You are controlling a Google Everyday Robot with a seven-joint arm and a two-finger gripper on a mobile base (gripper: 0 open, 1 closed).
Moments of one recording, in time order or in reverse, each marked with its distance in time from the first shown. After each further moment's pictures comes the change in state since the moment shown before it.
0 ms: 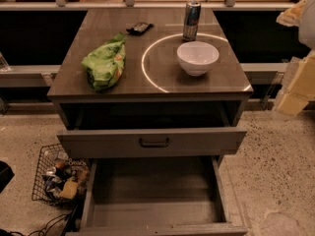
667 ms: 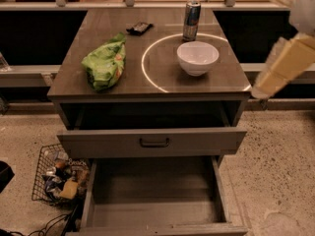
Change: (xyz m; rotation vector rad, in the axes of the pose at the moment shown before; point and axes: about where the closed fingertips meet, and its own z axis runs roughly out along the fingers) arm -0.028 -0.030 0.000 0.095 -0.154 0.020
